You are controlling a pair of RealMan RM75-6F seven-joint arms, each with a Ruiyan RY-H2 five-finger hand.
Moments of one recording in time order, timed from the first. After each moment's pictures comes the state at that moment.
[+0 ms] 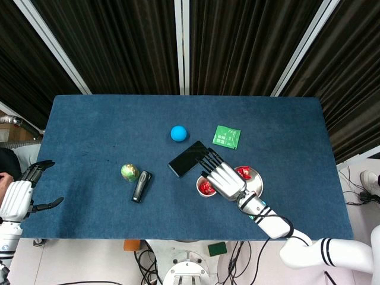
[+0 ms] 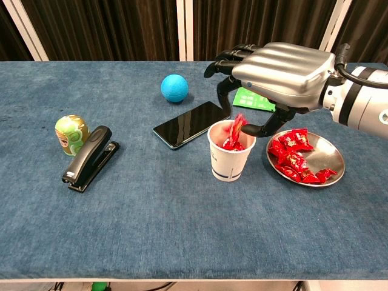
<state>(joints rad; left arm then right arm) -0.12 -1.20 -0.03 -1.41 1.54 1.48 -0.42 0.74 -1.47 0.09 -1.70 -1.40 1.00 -0.62</state>
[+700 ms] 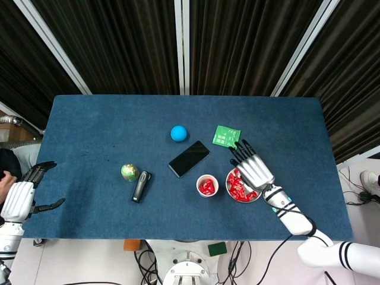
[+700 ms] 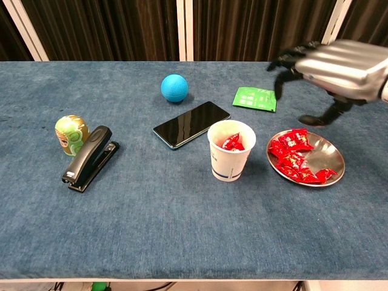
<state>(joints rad) -0.12 -1.21 -0.02 -1.40 1.55 1.48 -0.42 0.66 -1.38 0.06 -1.60 -1.34 1.04 -0.55</state>
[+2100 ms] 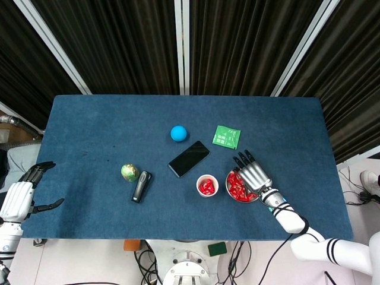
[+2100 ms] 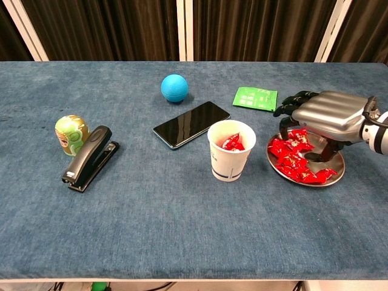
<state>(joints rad) -0.12 -1.21 -0.02 -1.40 1.55 1.48 -0.43 0.67 -1.50 0.02 -1.42 -1.25 0.92 -0.60</state>
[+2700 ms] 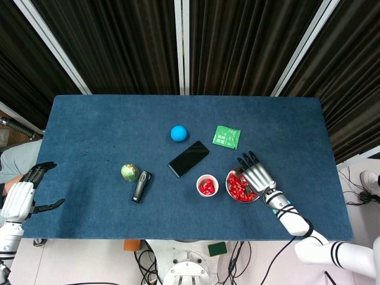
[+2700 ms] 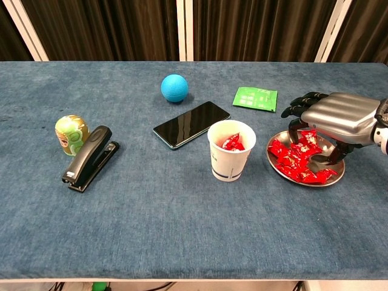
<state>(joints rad) -0.12 -1.21 -0.02 -1.40 1.54 1.48 -0.42 0.64 -1.49 0.01 -1.42 -1.26 0.94 -0.59</state>
